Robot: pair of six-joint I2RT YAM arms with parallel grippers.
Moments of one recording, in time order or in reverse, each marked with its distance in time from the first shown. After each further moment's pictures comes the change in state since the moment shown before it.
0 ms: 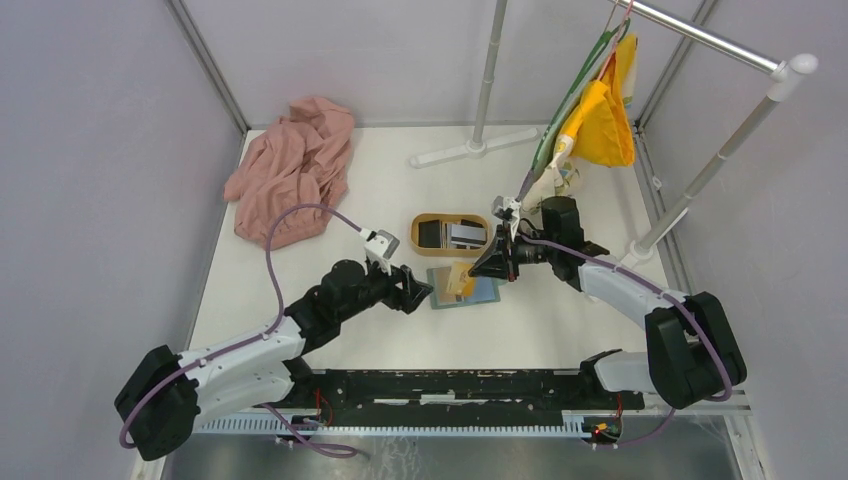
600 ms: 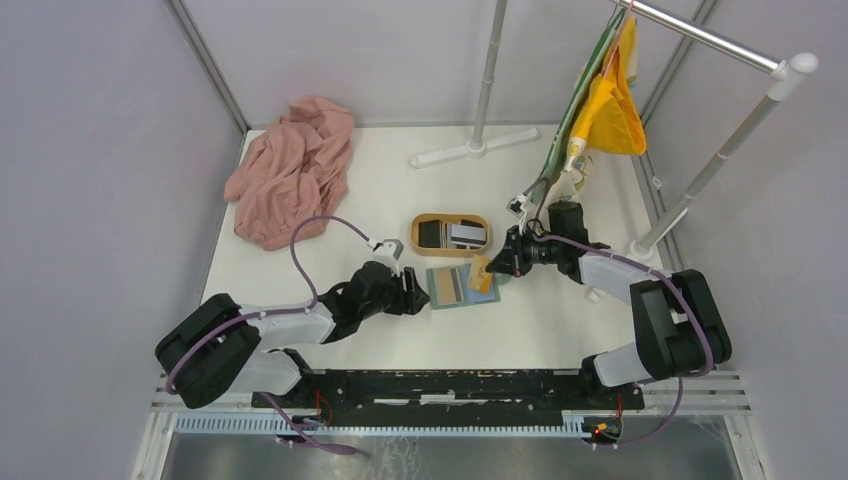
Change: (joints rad) left arm 0.001 0.323 -0.053 0.069 -0.144 -0.279; right arm -0.119 0.113 -0.032 -0.085 0.282 0.095
